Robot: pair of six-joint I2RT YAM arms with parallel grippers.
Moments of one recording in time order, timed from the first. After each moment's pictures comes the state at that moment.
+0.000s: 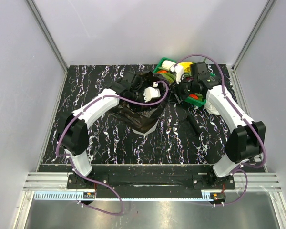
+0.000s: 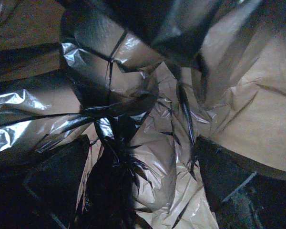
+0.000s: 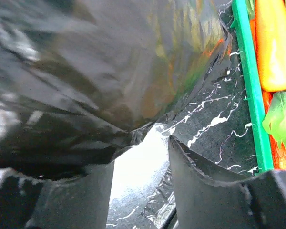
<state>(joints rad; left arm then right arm) -0.58 1.78 1.52 -0.70 0.38 0.77 0.29 1.61 1.49 -0.70 -0.58 -0.36</state>
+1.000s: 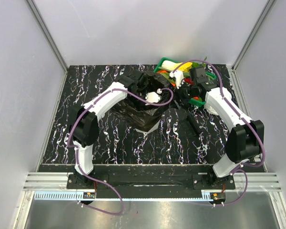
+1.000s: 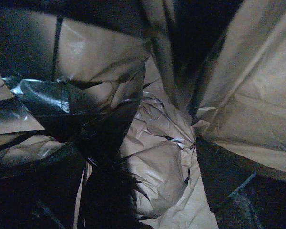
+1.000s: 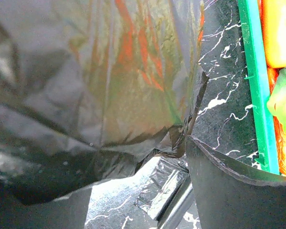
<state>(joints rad) -0.59 1.96 1.76 -1.04 0.30 0.96 0.29 1.62 1.41 -0.69 -0.52 -0.41</state>
